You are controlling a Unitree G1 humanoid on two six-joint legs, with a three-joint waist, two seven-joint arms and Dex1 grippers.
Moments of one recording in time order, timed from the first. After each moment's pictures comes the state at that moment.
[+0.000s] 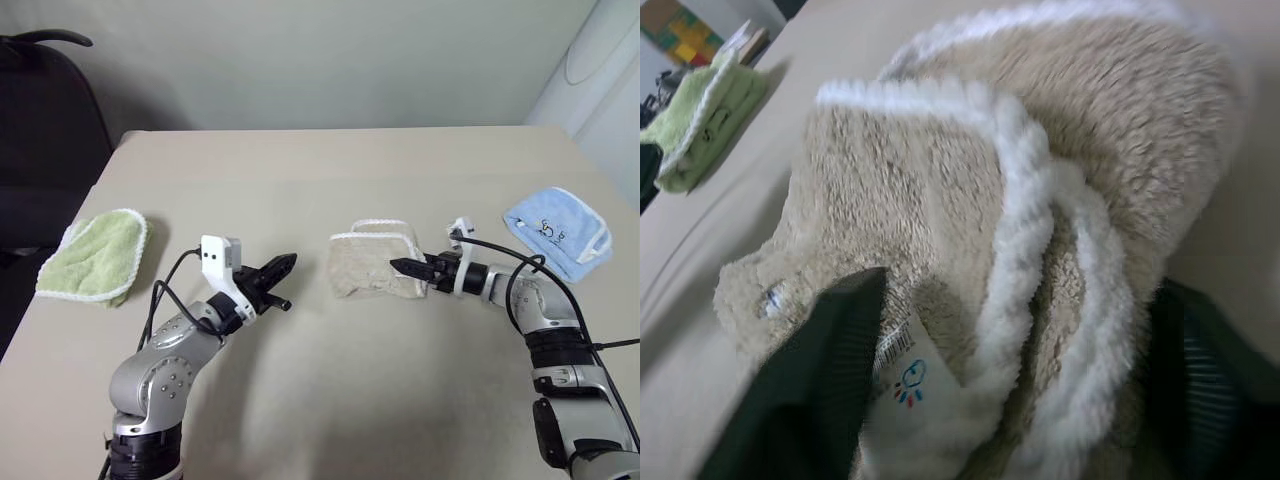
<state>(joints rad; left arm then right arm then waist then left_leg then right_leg) -0.15 0.33 0.22 -0.43 -0.76 0.79 -0.36 -0.57 -0.48 -0.04 0.31 0.51 0.79 0.87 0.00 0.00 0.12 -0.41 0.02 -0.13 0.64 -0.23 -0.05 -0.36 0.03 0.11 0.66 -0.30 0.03</state>
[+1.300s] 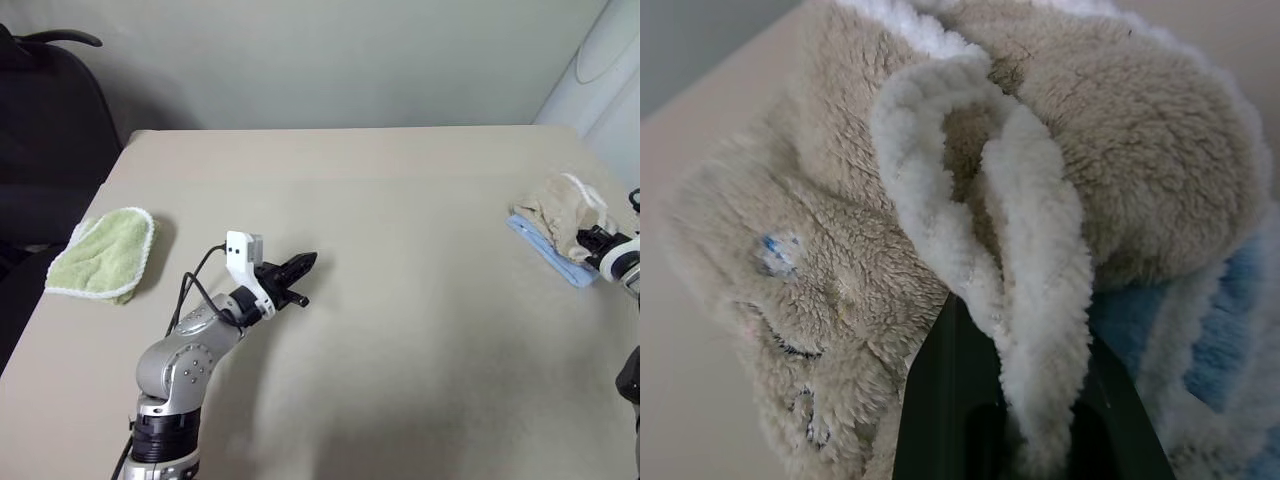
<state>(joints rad) -0.22 0.29 0.14 -0.34 -0.75 0.78 -0.38 -0.88 -0.87 -0.50 1.19 0.40 0.43 0.46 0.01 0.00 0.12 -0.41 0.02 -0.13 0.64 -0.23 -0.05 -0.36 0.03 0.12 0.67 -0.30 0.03</state>
